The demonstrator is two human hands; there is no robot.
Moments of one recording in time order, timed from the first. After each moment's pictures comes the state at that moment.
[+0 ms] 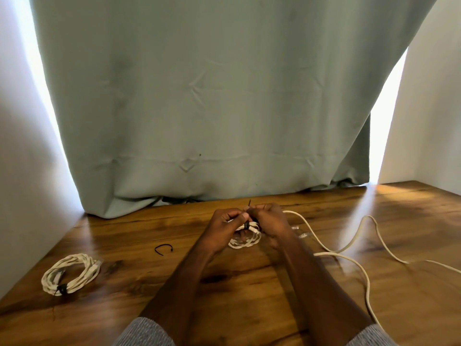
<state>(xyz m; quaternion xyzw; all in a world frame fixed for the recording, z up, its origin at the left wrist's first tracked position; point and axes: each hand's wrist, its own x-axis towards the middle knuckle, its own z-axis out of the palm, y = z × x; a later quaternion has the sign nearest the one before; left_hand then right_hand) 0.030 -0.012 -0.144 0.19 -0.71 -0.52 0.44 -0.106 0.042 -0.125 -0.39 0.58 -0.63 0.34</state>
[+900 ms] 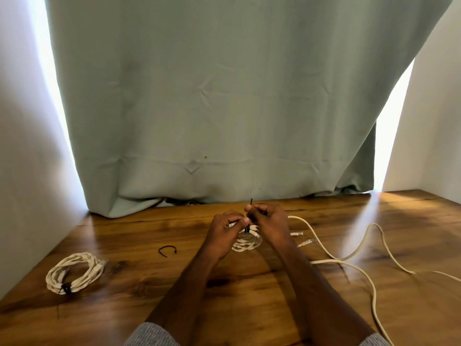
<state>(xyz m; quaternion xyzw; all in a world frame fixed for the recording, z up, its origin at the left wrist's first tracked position) 0.034 -0.018 -0.151 0.21 -0.72 -0.44 0.49 -0.102 0.032 -0.132 -0.48 0.58 -0.64 0.15</state>
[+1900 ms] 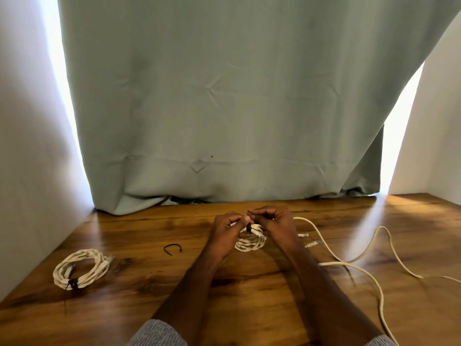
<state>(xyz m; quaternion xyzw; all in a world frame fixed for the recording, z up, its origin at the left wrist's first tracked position) 0.032 -0.024 -0.158 0.22 -0.66 -0.48 0.53 -0.105 0.038 -0.133 -0.55 0.51 -0.64 0.18</state>
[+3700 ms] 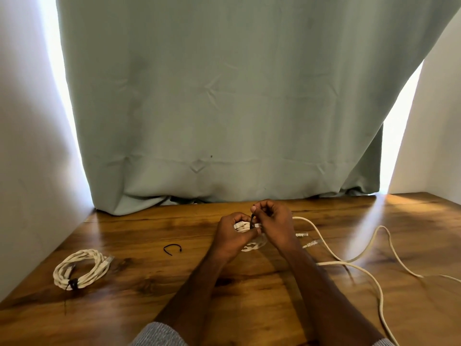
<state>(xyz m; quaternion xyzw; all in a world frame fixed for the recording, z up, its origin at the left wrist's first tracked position) 0.029 -0.013 -0.157 0.24 -0.71 -0.43 0.50 -0.101 0.032 -0.131 -0.52 0.59 -0.62 0.09</state>
